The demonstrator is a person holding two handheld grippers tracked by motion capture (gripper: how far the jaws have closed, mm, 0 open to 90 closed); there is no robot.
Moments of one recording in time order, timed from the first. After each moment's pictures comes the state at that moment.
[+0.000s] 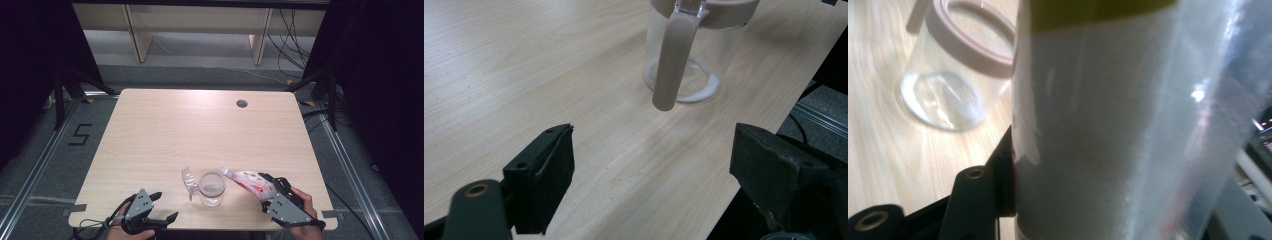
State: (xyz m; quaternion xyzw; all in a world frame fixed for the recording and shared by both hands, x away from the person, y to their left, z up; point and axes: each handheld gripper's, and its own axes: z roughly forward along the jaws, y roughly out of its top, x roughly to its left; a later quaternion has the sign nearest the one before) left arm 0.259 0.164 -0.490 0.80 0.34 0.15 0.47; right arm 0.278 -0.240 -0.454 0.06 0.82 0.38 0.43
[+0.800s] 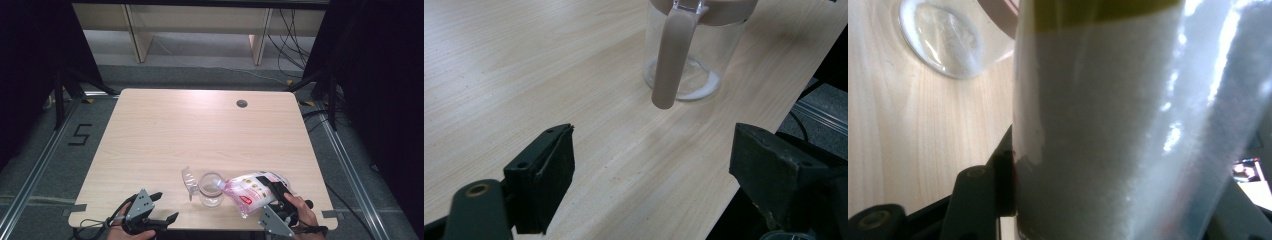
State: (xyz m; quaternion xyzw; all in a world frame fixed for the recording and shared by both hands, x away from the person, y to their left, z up) left arm 0.259 0.163 -0.490 0.80 0.34 0.15 0.47; right arm 0.266 -0.225 -0.452 -0.04 0.82 0.26 0.50
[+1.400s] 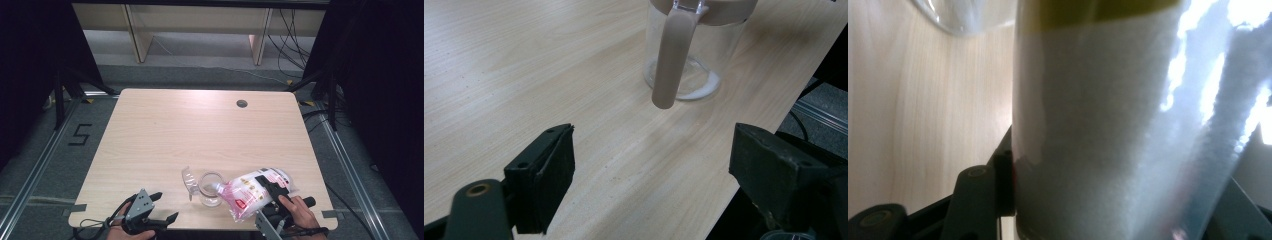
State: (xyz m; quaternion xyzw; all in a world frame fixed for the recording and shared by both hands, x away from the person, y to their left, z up) left arm 0.259 0.164 -0.490 0.81 0.33 0.15 0.46; right arm 0.264 -0.217 -0.456 -0.11 0.82 0.16 0.54
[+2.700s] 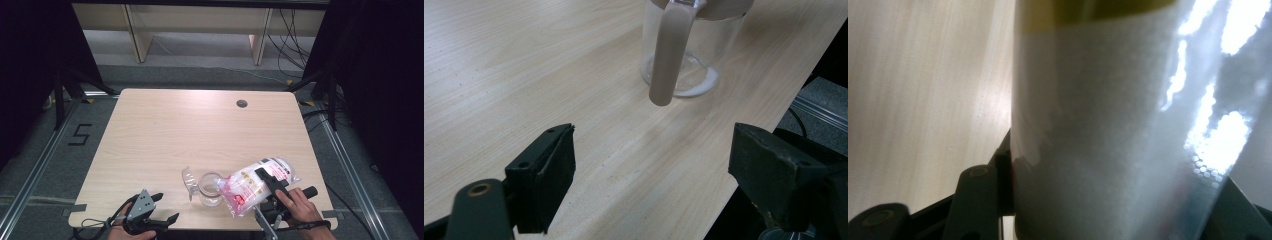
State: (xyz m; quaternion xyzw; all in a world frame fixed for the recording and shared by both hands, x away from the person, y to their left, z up) left arm 0.258 0.161 -0.492 0.80 0.34 0.14 0.47; right arm 0.277 -0.214 -0.444 -0.17 0.79 0.09 0.58
